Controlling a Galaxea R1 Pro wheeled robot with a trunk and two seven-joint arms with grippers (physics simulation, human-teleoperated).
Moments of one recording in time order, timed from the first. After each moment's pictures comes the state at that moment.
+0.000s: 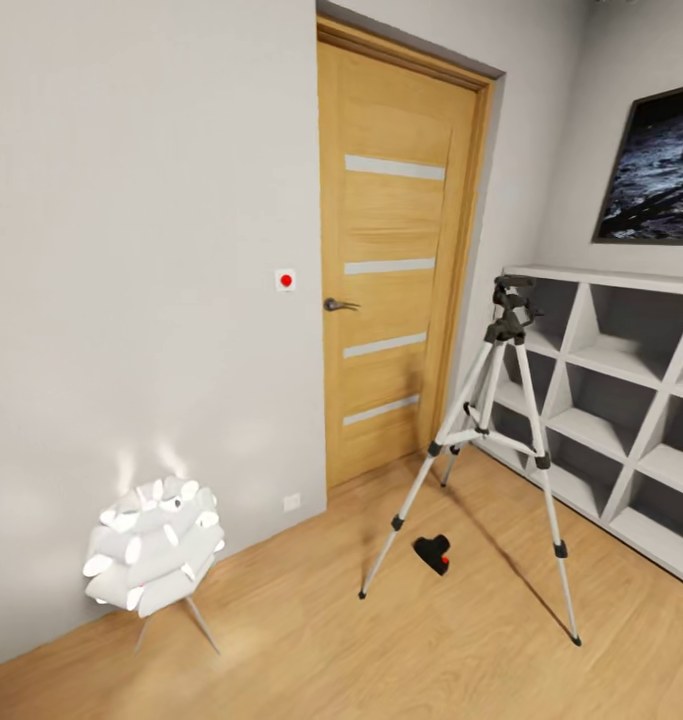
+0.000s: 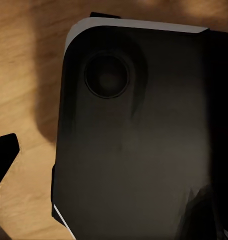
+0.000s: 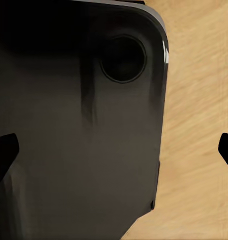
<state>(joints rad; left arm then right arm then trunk) 0.01 0.00 0.00 -0.05 0.14 -0.04 0.00 0.00 0.00 0.01 0.00 0.01 -0.05 0.00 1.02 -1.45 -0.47</state>
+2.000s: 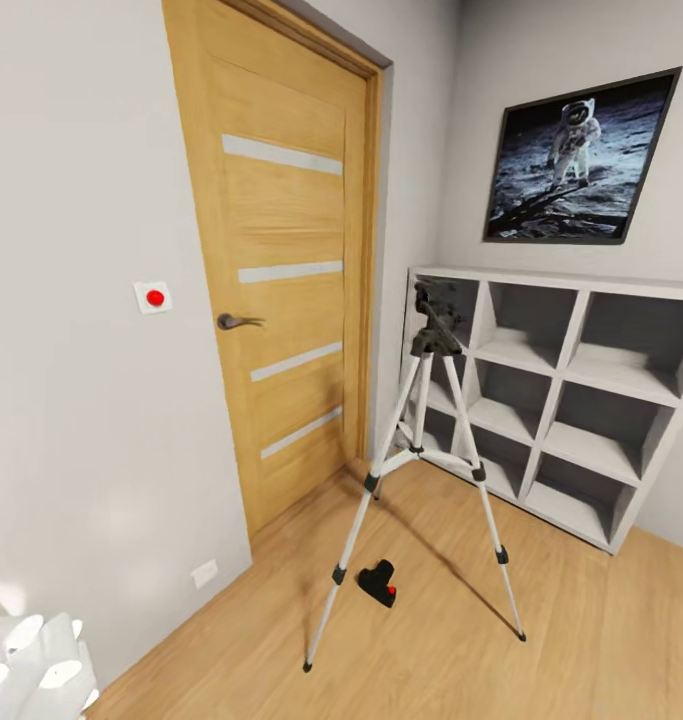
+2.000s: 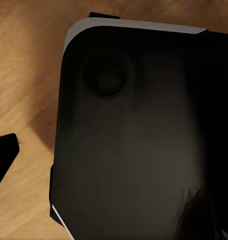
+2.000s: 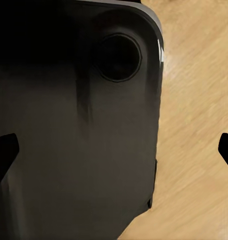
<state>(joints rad) 0.01 0.00 0.00 -0.05 0.15 -0.04 -0.01 0.00 -0.01 0.01 0.00 0.01 -0.05 0.00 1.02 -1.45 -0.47</state>
